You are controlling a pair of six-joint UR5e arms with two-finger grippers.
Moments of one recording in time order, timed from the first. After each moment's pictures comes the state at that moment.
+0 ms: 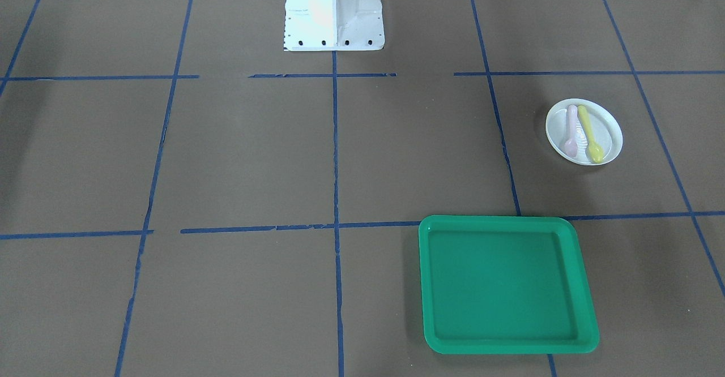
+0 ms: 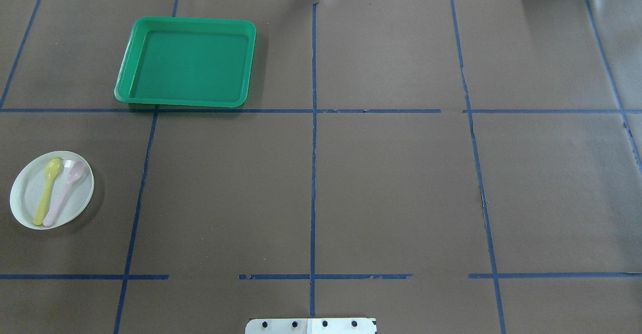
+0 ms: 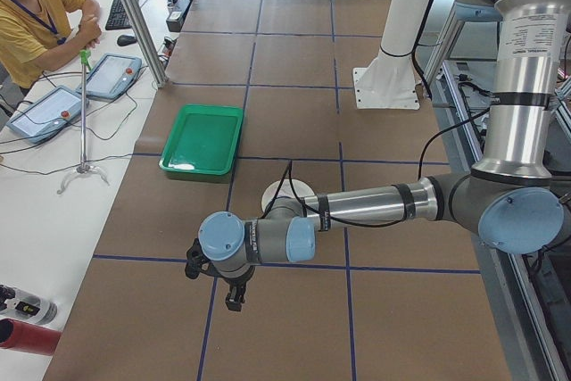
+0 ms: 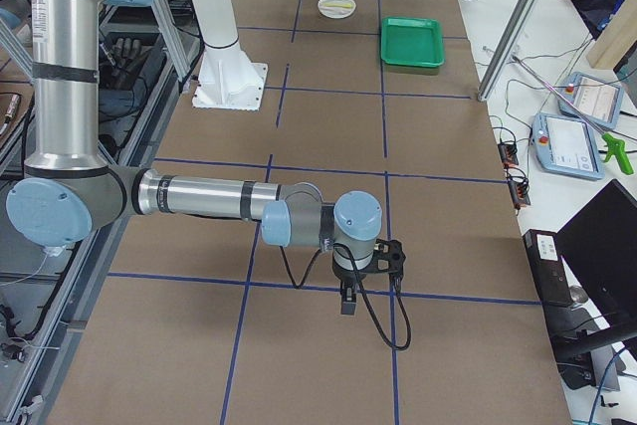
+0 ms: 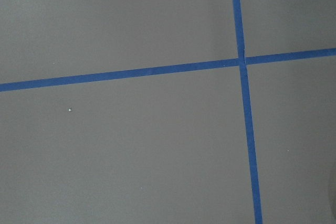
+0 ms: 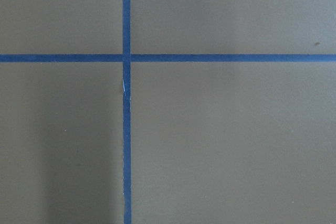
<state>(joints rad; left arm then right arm) -1.64 -1.61 -1.39 -1.65 -2.39 0.21 1.58 -1.65 1.61 -1.53 2.28 0.02</state>
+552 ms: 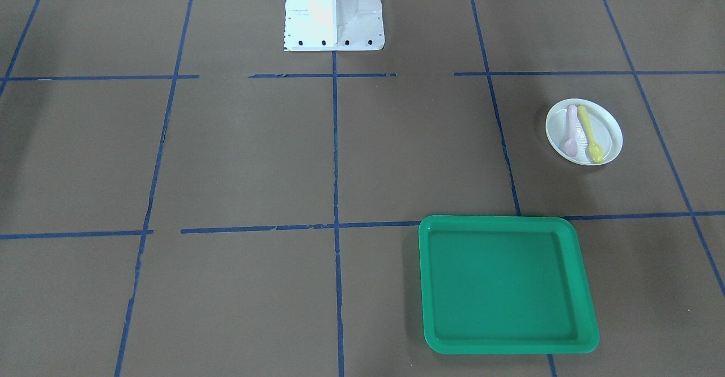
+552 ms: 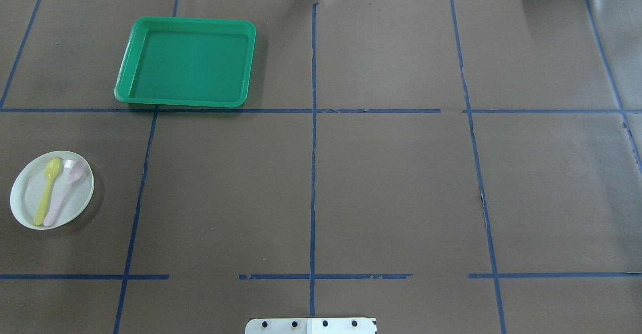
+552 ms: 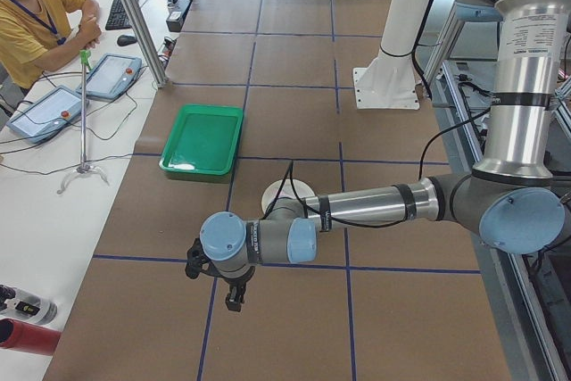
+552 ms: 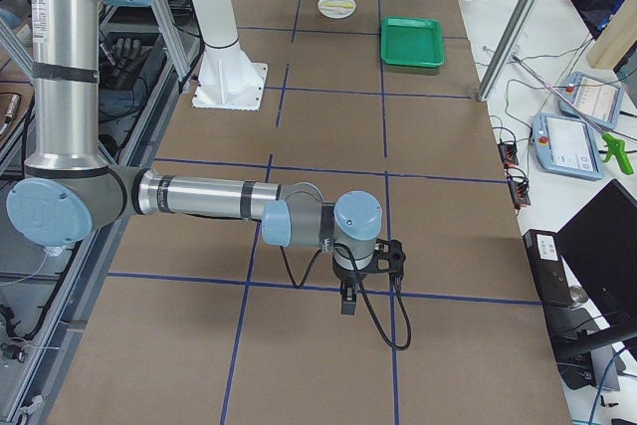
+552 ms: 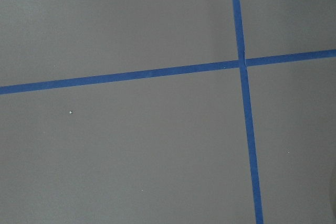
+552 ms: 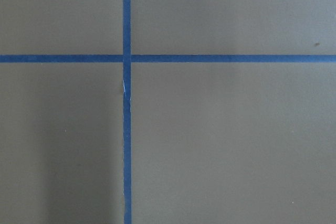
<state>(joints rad) -1.64 -1.60 -1.39 -1.67 -2.39 0.20 1.58 -1.64 1.61 -1.53 2.28 0.02</state>
